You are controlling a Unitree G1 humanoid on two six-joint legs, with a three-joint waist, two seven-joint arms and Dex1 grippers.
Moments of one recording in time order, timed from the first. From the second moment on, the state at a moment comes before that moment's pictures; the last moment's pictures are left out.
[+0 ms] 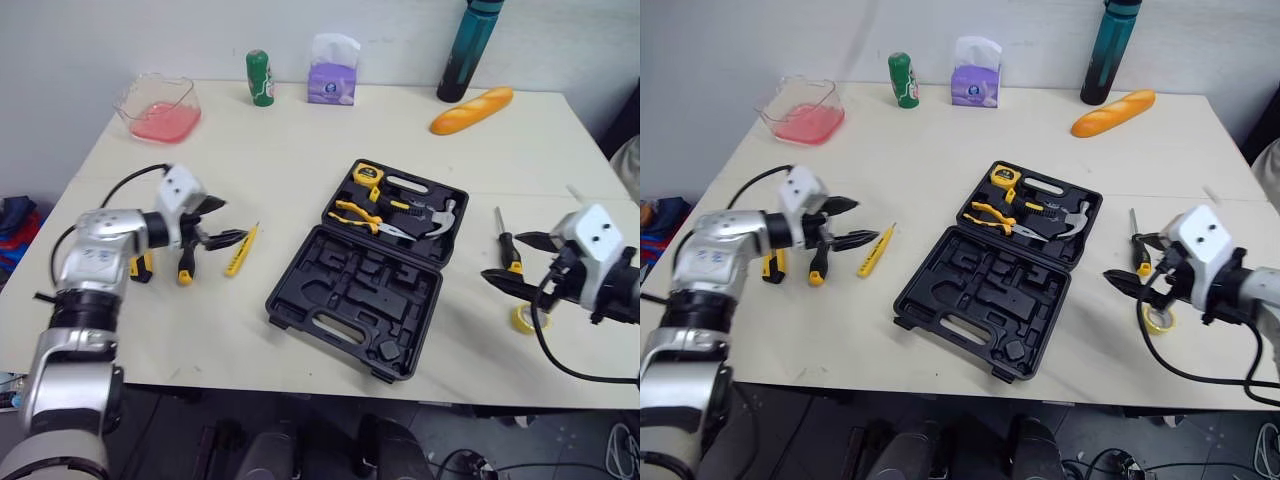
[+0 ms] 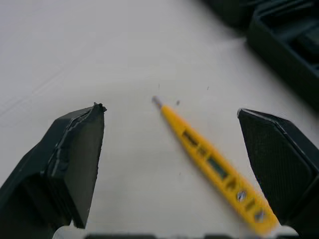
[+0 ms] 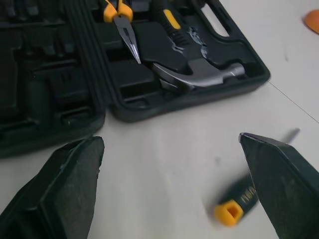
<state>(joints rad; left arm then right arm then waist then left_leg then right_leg) -0.83 0.66 -0.04 0.59 -0.14 0.22 -0.95 -0.16 -0.98 -0.30 -0.25 0.43 0.60 0.86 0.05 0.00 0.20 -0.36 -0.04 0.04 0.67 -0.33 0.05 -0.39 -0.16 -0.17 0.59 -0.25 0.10</state>
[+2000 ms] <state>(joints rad) -0.85 0.39 -0.14 0.61 0.08 0.21 -1.12 -0.43 -0.75 0.04 -0.04 0.19 0.65 0.82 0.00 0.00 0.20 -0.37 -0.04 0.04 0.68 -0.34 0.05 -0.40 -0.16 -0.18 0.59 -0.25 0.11</state>
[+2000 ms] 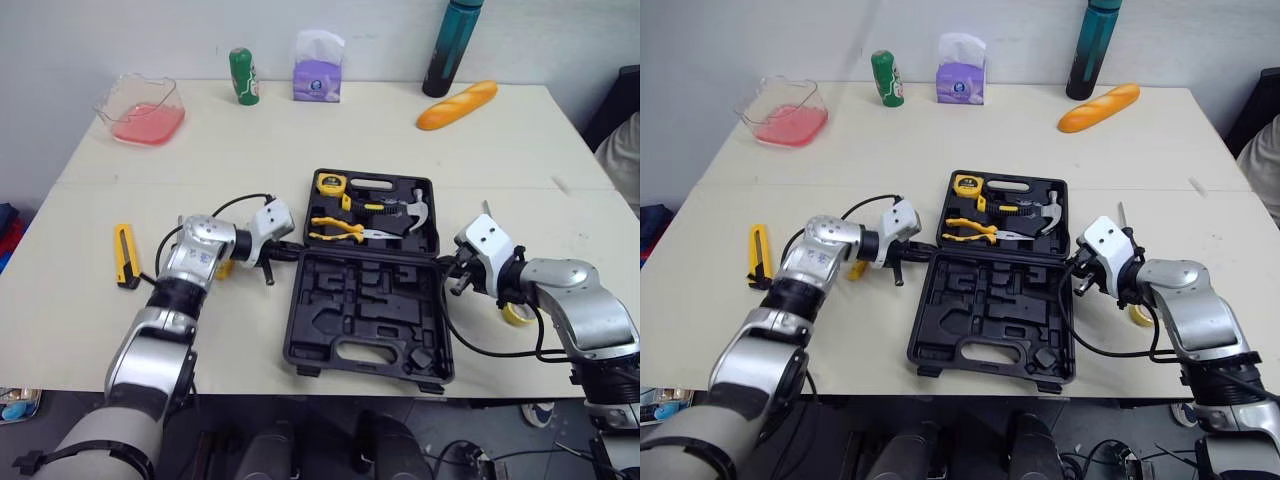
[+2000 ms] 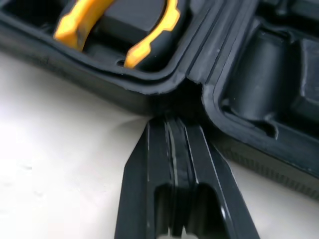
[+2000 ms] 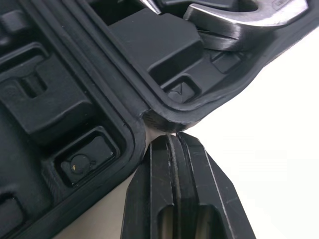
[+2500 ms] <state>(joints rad) -0.69 0.42 -0.09 0.31 0.02 0.47 -1.00 -0.38 -0.77 0.03 -0.07 0.13 0.57 0.82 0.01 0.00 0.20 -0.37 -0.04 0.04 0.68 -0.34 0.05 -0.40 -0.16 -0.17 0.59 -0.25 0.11</state>
